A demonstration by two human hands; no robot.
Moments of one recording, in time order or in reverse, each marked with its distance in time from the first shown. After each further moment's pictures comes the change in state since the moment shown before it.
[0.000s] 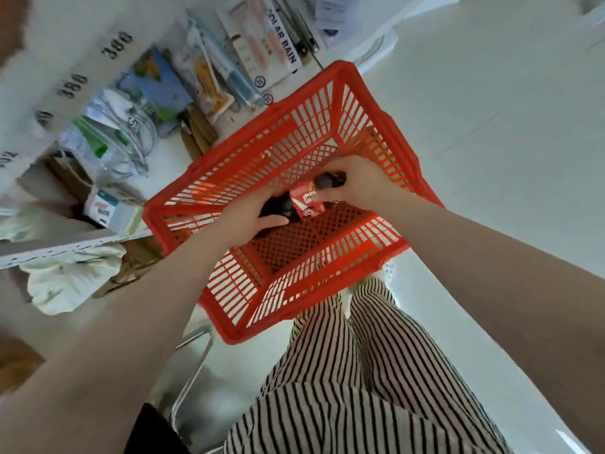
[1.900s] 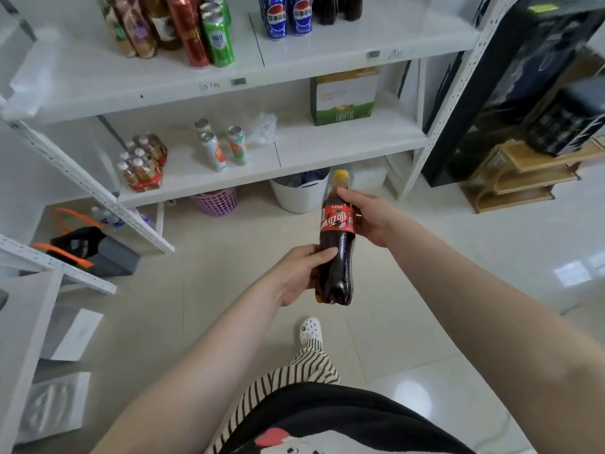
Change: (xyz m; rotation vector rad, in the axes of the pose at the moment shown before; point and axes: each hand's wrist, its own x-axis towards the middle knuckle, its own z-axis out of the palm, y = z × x) left_hand -0.074 0.871 0.373 -0.412 -0.891 0.315; right_hand -0.773 0.466 -0.244 1.605 1.343 0.124
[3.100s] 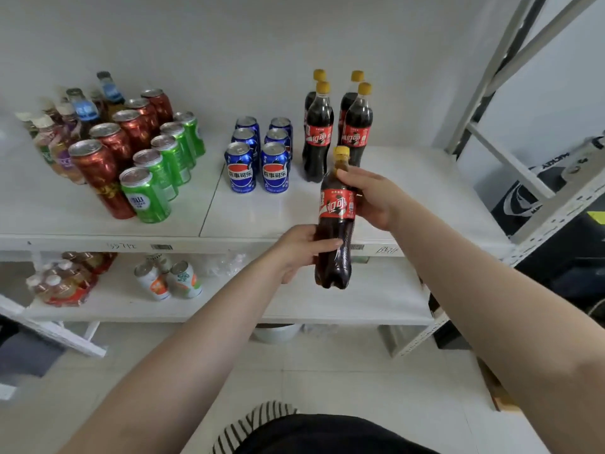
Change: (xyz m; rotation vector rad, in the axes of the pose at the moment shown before) left_hand 0.433 0.413 0.011 0.138 0.244 0.296; right_hand 0.424 -0.431 -0.102 -0.182 -0.301 -0.255
